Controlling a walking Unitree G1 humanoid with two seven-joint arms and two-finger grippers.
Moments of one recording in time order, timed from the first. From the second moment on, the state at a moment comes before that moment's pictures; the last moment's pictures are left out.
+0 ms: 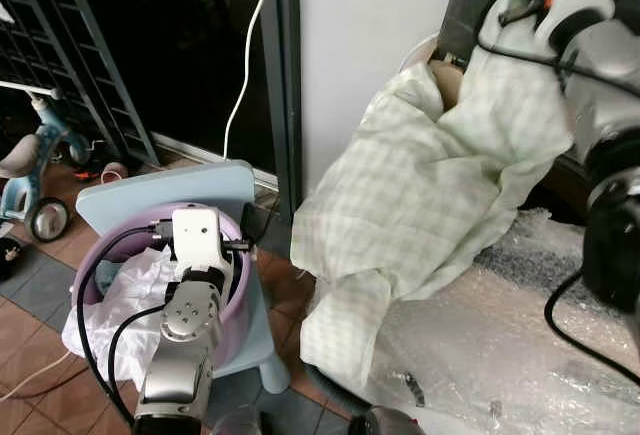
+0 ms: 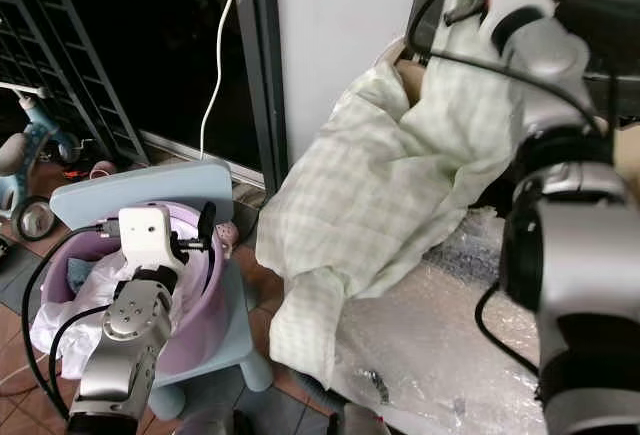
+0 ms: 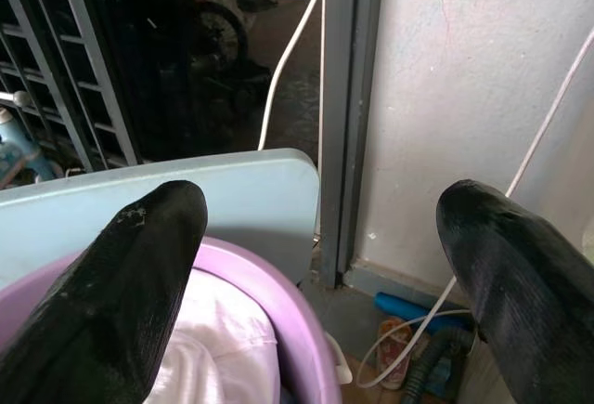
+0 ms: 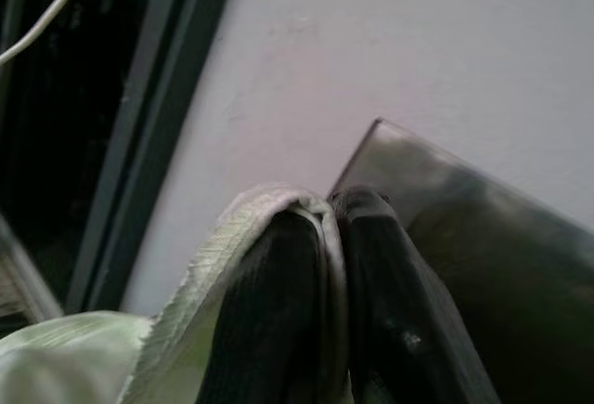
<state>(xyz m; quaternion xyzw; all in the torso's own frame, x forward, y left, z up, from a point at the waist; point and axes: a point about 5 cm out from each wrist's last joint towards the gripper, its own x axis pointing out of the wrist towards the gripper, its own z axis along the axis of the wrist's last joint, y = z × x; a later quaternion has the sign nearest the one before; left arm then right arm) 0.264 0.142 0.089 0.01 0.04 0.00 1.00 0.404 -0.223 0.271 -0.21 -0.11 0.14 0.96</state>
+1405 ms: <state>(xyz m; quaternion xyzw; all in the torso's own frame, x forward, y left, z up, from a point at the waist) 0.265 0.142 0.080 0.02 0.07 -0.03 1.00 0.277 -0.205 0.208 -0.01 -0.10 0.22 0.97</state>
